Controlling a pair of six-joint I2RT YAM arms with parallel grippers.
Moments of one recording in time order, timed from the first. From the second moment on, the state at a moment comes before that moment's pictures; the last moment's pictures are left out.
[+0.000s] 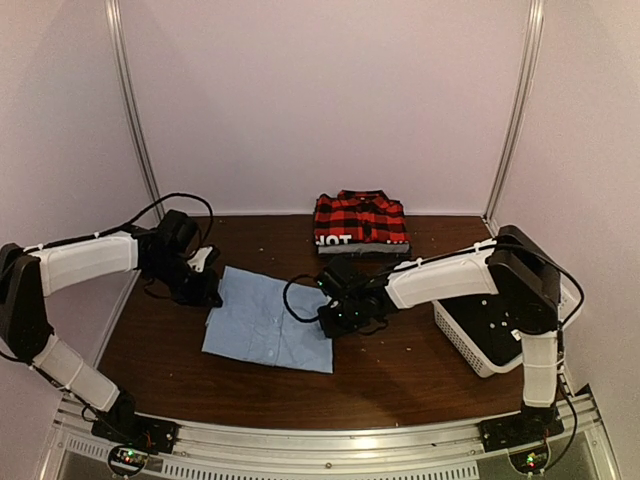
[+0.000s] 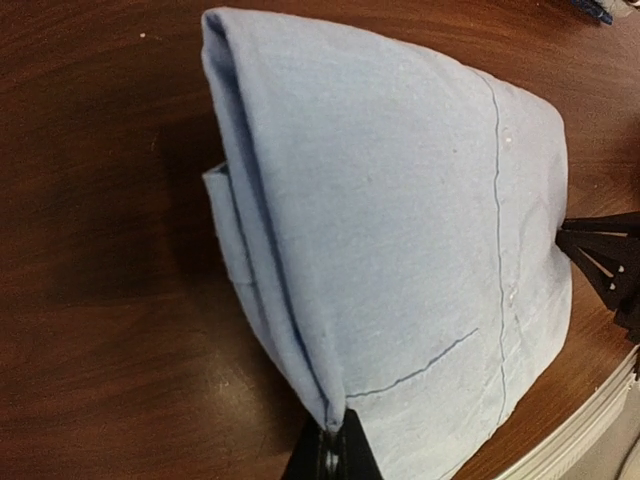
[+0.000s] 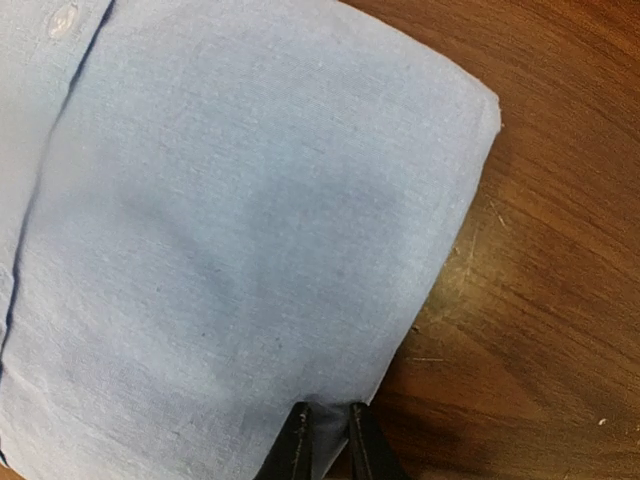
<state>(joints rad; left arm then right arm) -0.38 1.47 0.98 -0.67 0.28 -0.28 0.96 2.05 1.36 -0.34 0.11 0.56</state>
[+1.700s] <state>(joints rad) -0.49 1.43 1.22 -0.56 0.49 -0.53 0.90 2.34 1.58 0.28 -0.30 0.88</state>
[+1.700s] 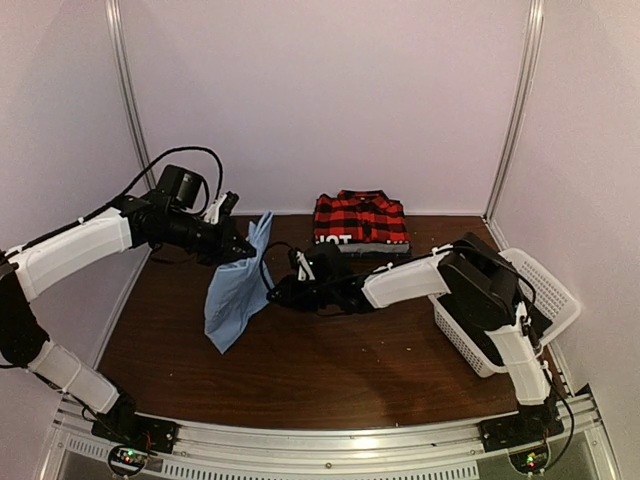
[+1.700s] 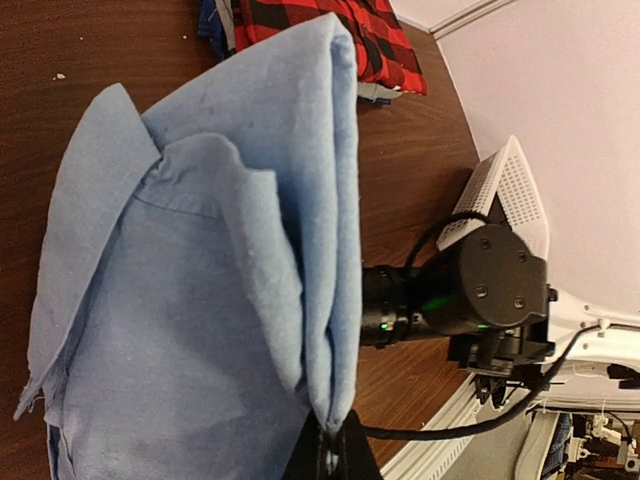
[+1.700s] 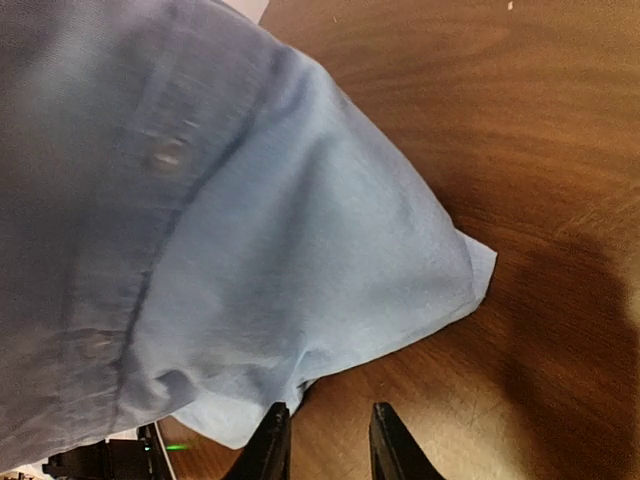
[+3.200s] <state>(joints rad) -0.57 1.66 1.08 -0.43 0.27 -0.37 0.95 1.54 0.78 -0.16 0.08 0.83</state>
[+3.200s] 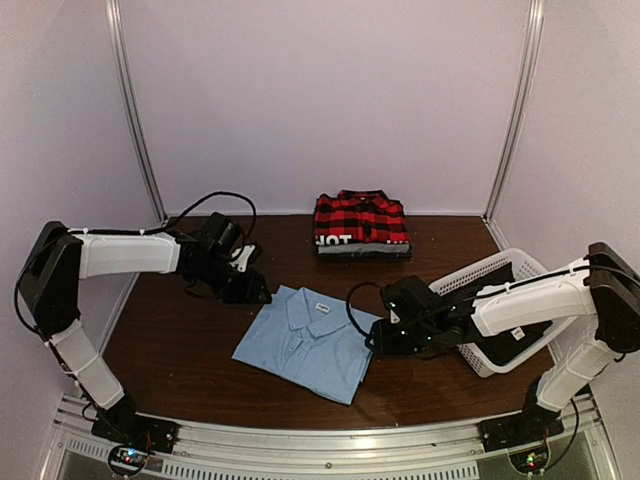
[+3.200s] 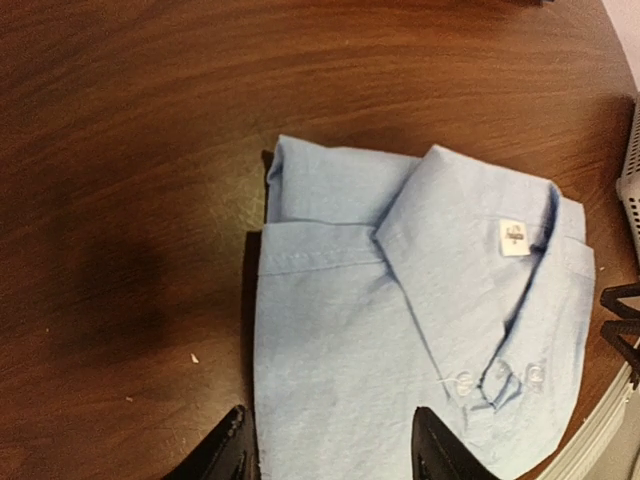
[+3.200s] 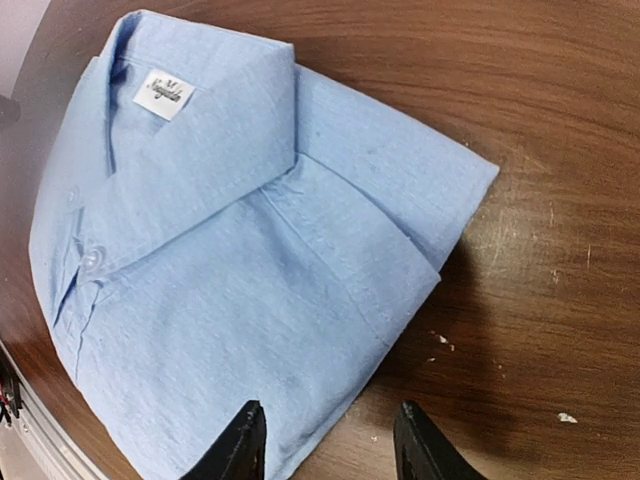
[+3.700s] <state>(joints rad) -0.57 1.77 1.04 -0.43 0.24 -0.33 0.95 1.63 0.74 -0.03 0.06 0.86</state>
